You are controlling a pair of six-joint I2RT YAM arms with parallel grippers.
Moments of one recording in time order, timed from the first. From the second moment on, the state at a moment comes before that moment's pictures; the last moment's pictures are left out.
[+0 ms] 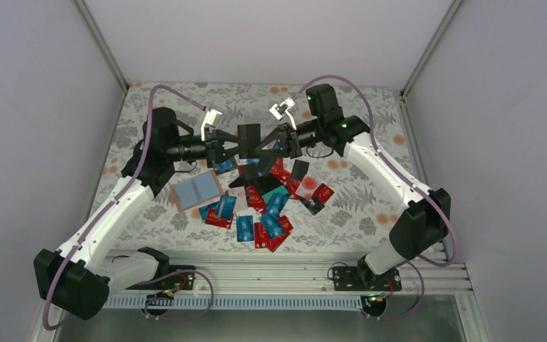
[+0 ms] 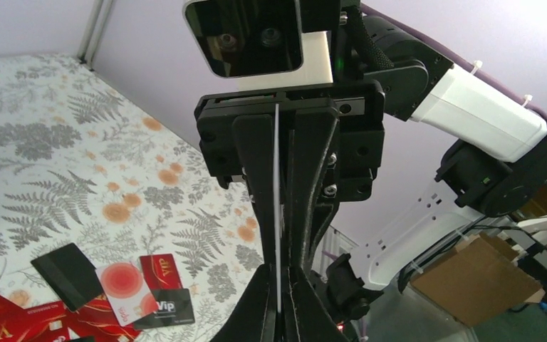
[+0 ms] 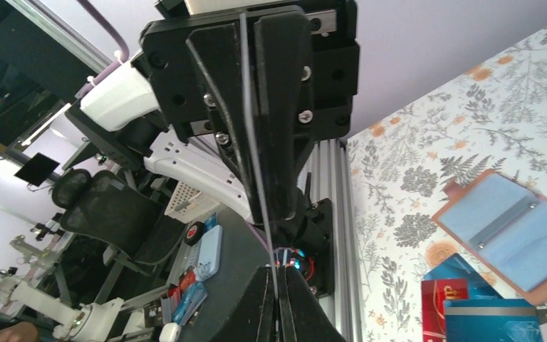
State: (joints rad) left arm -0.38 1.10 0.99 -0.06 1.00 -0.45; right arm 0.53 1.56 1.45 -0.56 -1.30 0.08
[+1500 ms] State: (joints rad) left arm 0.03 0.97 0.39 -0.22 0.38 -0.60; right arm 0.73 2.26 1.71 -0.30 -0.84 0.43
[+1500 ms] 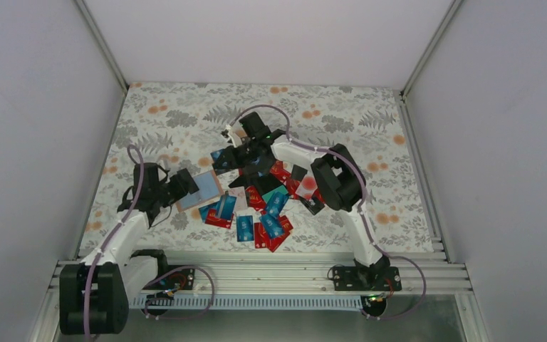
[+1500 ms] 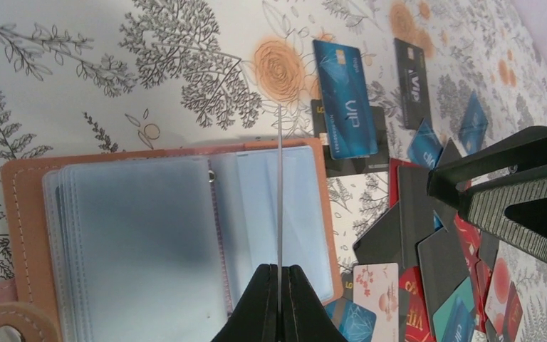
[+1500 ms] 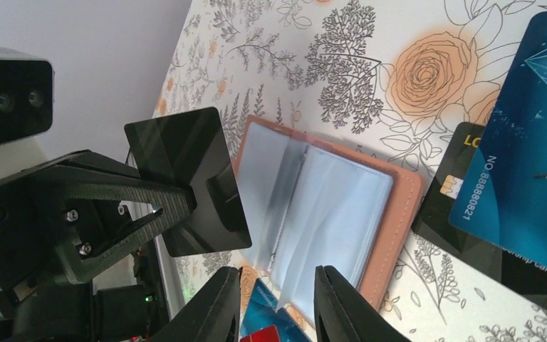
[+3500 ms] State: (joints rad) left arm 0.02 1.42 0.35 0.19 0.66 -0.63; right arm 0.72 2.42 1.74 -0.27 -0.85 0.42
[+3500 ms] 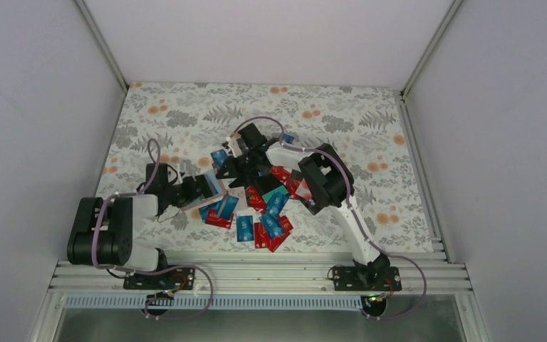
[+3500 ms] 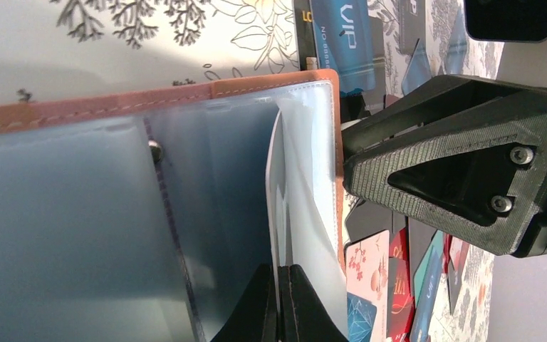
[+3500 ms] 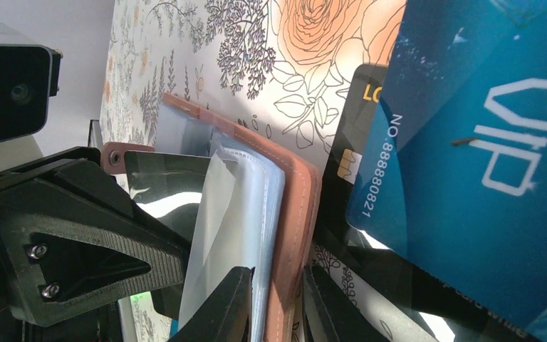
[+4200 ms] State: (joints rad) left arm 0.00 1.56 0.46 0.16 0.74 -0.54; right arm 0.72 2.44 1.76 -0.29 -0.86 0.41
